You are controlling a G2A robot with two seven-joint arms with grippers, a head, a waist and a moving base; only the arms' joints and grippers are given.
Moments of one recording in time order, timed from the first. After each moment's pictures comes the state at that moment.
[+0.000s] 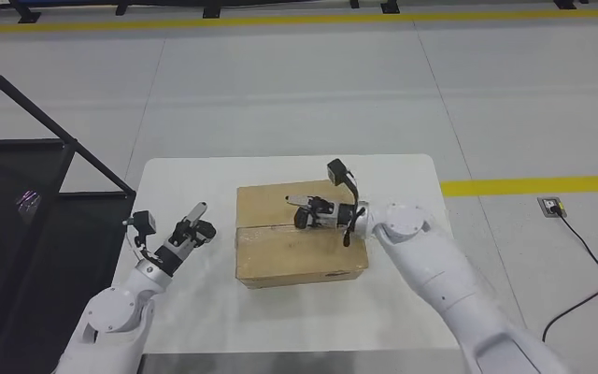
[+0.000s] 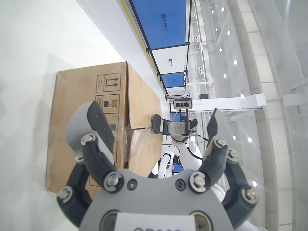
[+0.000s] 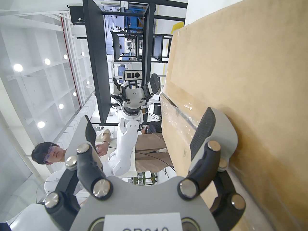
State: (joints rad) left arm 1.17 -1.12 -1.54 -1.49 -0.24 -0.18 -0.51; right arm -0.34 -1.46 0.81 -0.64 0.44 -0.36 0.97
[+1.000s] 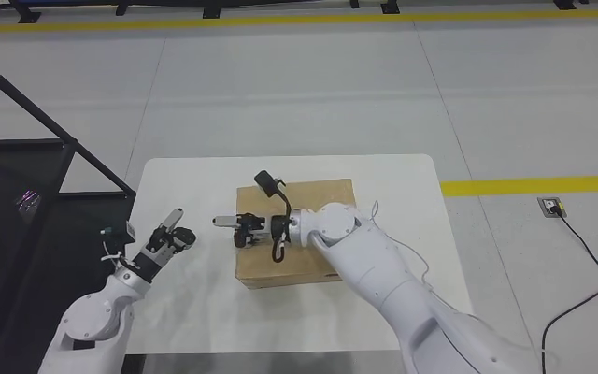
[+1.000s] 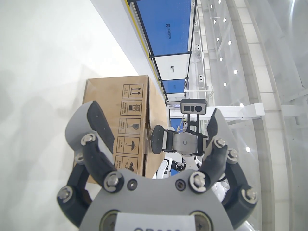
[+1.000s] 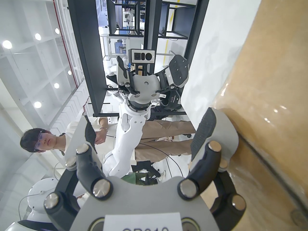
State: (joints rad) left arm 1.18 -1.11 -1.63 -1.41 -0.29 -0.21 -0.59; right arm -0.20 -1.77 0.61 -0.34 0.49 -0.45 0.97
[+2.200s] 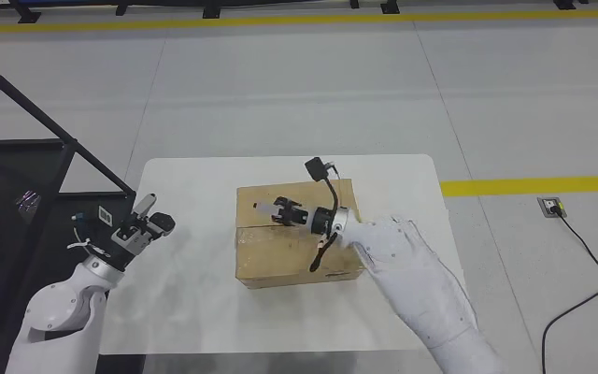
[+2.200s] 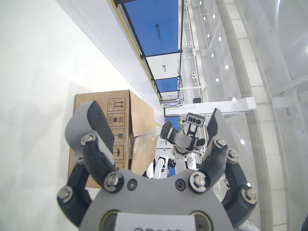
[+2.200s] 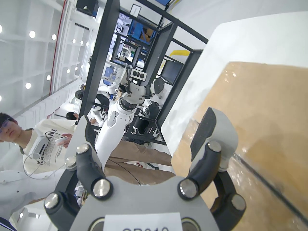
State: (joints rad) left arm 1.12 -1.07 -1.73 -1.37 -0.35 -0.21 -0.73; right arm -0.62 -1.46 1.03 -1.20 -0.03 -0.27 0.77
